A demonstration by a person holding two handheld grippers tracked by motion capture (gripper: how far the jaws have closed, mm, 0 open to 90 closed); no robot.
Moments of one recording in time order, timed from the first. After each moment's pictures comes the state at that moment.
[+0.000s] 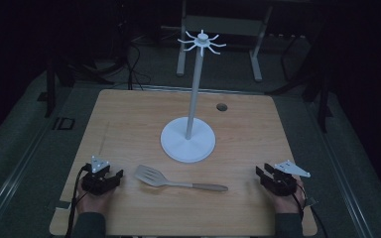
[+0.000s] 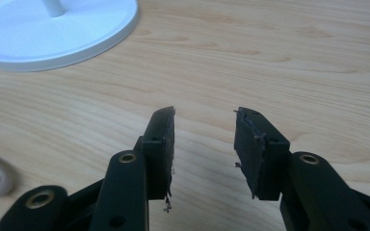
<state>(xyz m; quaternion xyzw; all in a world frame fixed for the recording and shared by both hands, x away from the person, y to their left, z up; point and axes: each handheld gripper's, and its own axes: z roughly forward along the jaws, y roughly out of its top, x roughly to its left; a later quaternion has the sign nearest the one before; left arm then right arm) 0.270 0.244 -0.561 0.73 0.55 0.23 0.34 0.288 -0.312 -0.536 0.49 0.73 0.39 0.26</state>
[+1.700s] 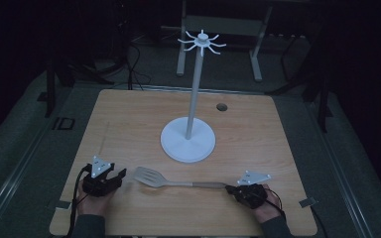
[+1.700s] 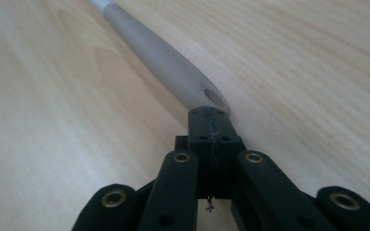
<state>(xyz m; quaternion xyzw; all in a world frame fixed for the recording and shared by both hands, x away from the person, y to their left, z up) 0.257 0.232 -0.540 0.74 0.51 0.25 0.37 0.272 -0.238 -0.556 0.33 0.87 0.36 0.11</state>
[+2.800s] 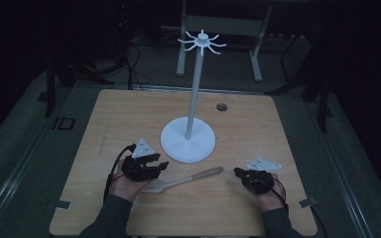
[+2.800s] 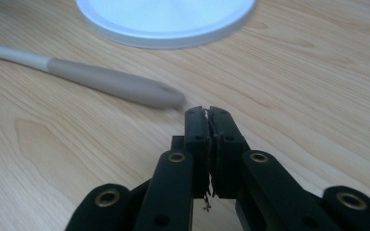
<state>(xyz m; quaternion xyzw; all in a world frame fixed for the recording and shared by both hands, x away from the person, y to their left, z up) 0.293 0.129 -0.477 0.82 0.37 0.14 0.41 0.298 -0.255 -0.536 0.38 0.82 0.38 0.19</state>
